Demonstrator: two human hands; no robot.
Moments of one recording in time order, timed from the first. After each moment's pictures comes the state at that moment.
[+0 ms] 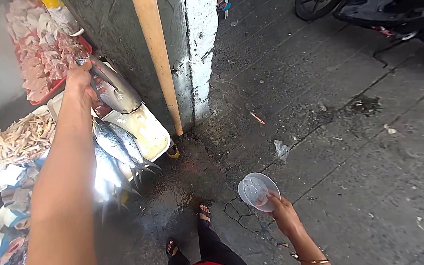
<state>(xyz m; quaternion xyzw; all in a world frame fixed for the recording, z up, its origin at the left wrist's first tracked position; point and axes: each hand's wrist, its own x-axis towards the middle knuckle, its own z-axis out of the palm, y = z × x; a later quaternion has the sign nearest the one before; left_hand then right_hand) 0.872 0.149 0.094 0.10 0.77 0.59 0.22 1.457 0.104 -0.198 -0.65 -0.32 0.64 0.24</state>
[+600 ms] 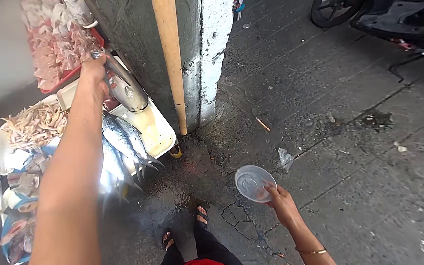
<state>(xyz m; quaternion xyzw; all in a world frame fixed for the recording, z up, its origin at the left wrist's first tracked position) 0.889 0.141 0.103 0.10 0.78 0.58 0.21 1.423 0.140 -0.165 -0.63 -0.43 0.61 0.19</state>
